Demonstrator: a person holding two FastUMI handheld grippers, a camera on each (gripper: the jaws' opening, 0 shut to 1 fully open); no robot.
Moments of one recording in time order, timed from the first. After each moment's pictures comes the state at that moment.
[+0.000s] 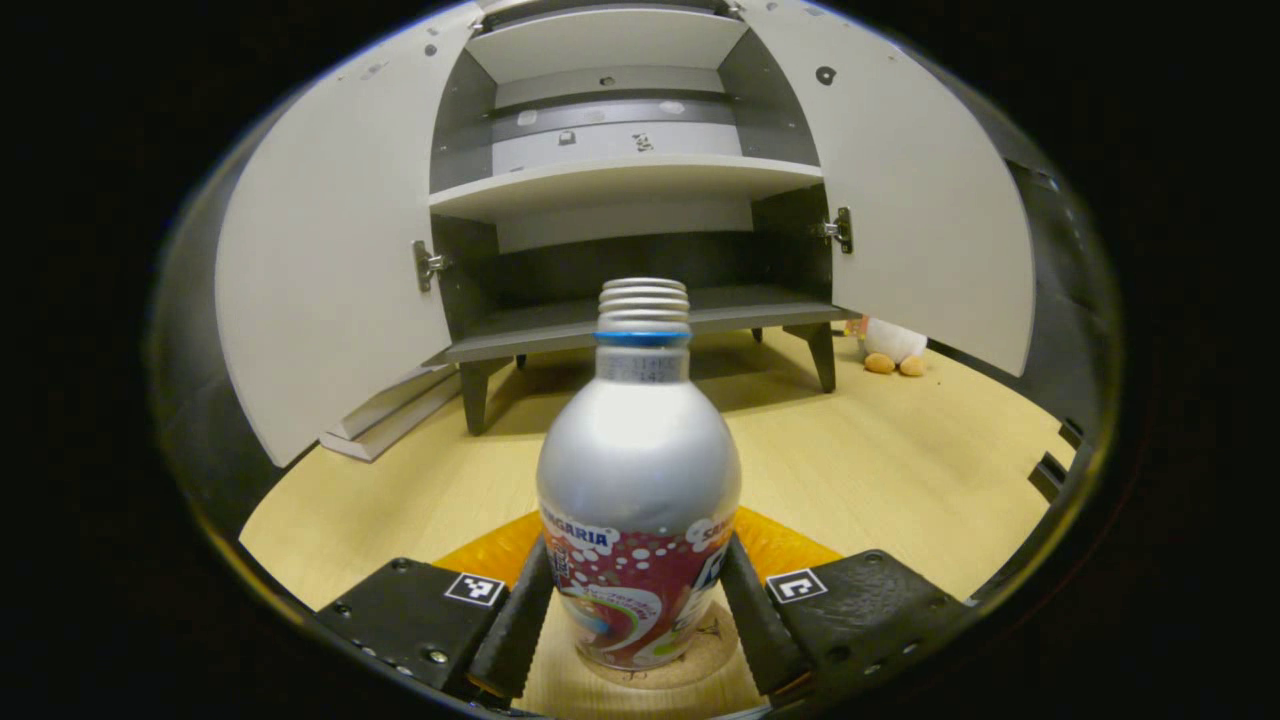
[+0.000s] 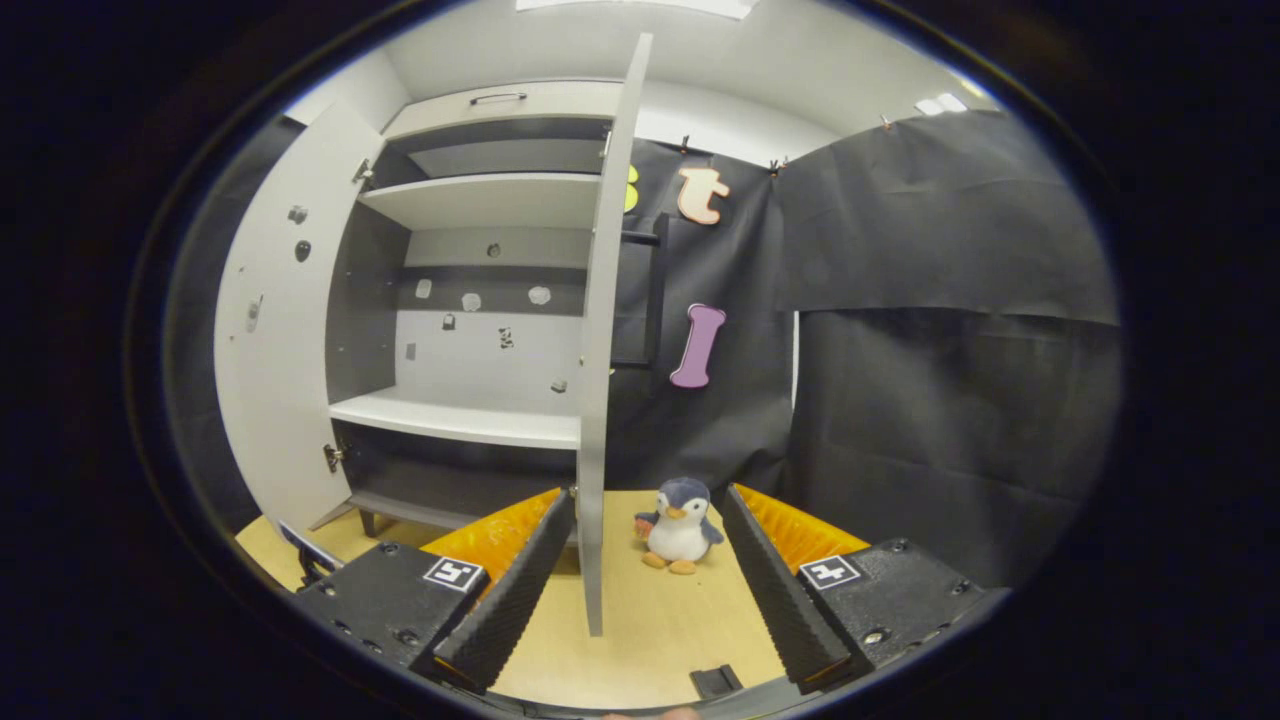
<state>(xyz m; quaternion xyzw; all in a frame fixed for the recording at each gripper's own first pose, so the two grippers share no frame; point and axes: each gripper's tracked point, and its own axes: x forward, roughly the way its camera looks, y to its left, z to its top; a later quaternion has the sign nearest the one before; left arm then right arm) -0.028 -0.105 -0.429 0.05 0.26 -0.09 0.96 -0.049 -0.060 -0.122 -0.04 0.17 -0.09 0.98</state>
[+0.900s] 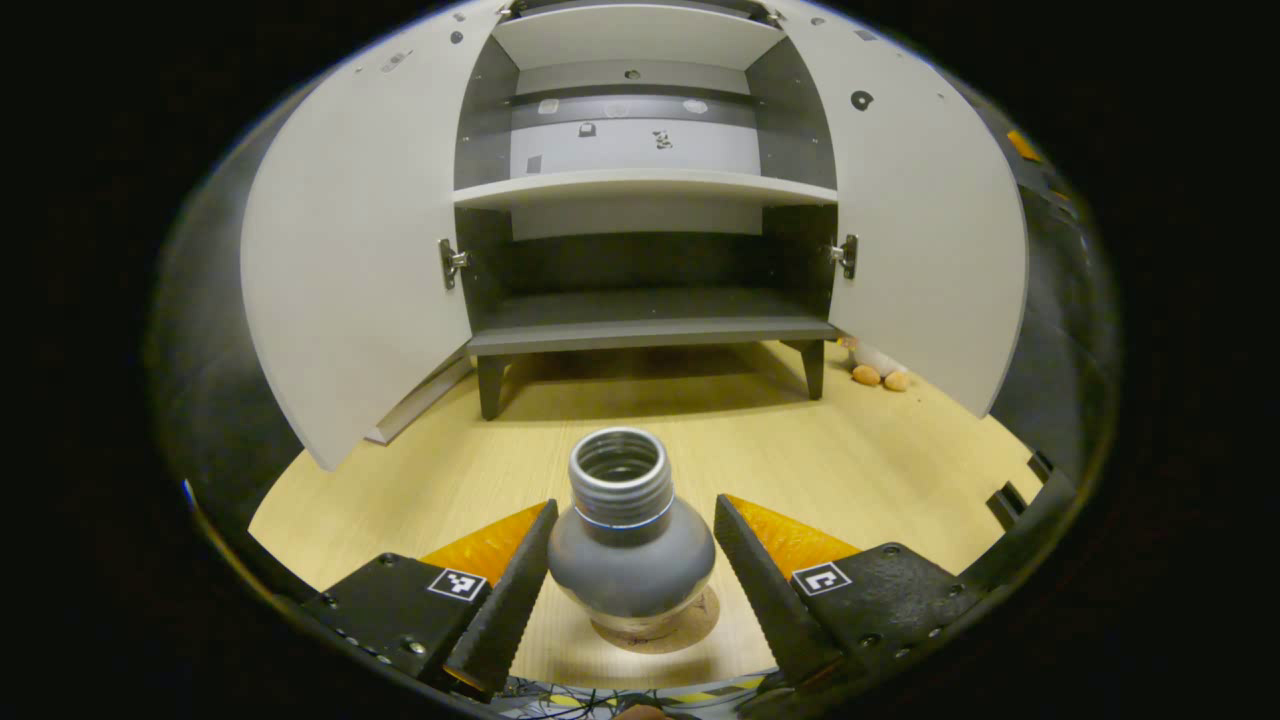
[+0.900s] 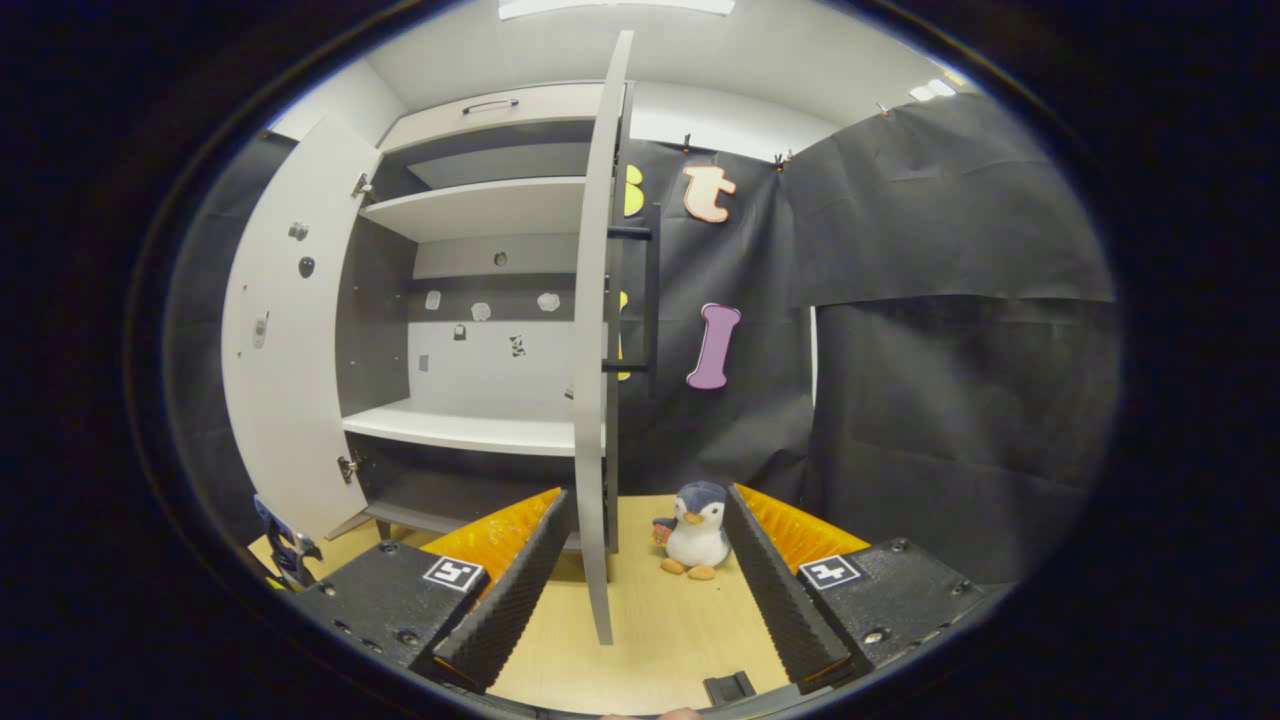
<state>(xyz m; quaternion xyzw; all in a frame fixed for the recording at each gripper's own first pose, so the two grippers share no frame) -0.045 -0.096 -0.376 0.02 0.29 -0.10 0.95 -0.032 -0.069 -0.121 -0.01 0.16 -0.07 0.99</state>
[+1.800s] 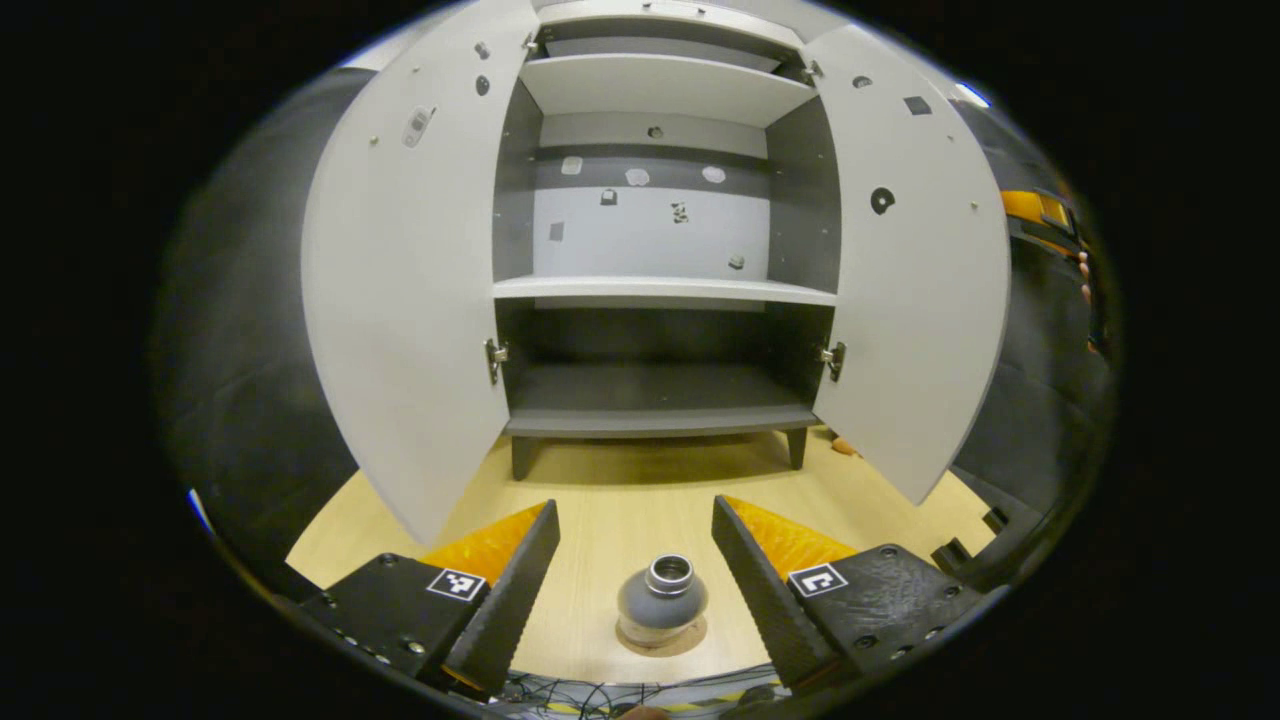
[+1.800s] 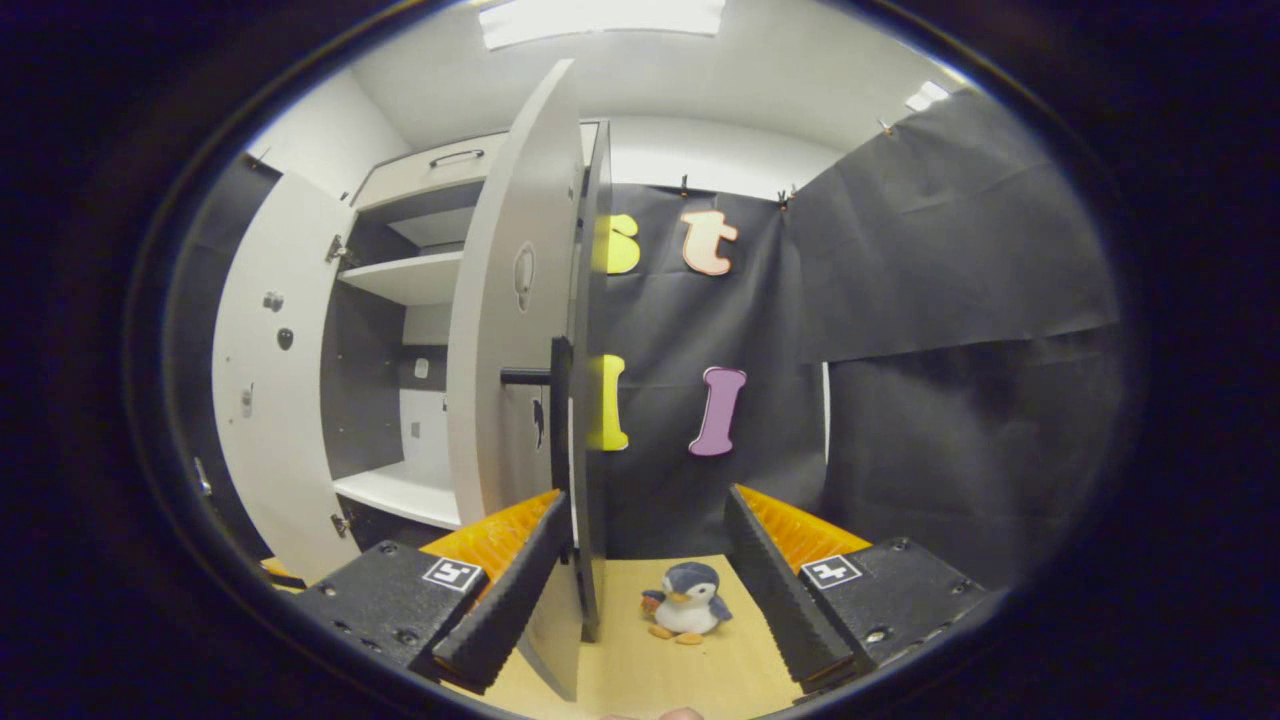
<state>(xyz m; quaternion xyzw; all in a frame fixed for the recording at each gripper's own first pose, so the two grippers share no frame) -0.043 -0.065 -0.264 0.00 0.25 -0.09 0.96 0.040 -0.125 -0.034 -0.02 0.07 -0.03 1.00</state>
